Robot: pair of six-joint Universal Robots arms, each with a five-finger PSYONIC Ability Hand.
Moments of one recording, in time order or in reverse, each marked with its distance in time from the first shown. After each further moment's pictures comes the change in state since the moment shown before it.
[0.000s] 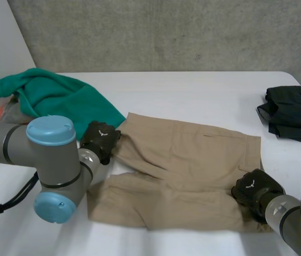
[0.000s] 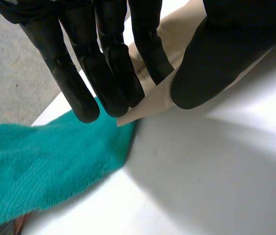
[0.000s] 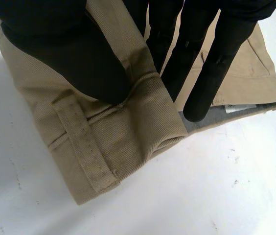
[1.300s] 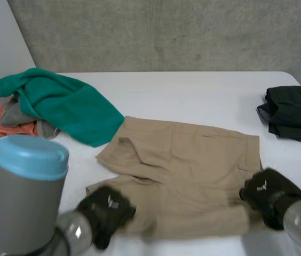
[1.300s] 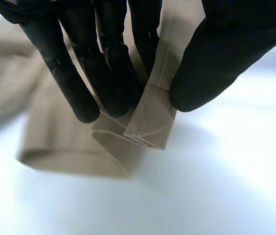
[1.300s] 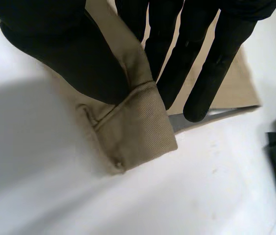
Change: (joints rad) left arm -0.211 0.414 -0.251 -0.659 0.078 0.012; right arm -0.003 -0.238 0.029 0.228 -0.010 -0.037; left_hand 0.014 0.000 0.000 0.000 -0.009; right_hand 0.000 0.000 0.000 0.000 0.000
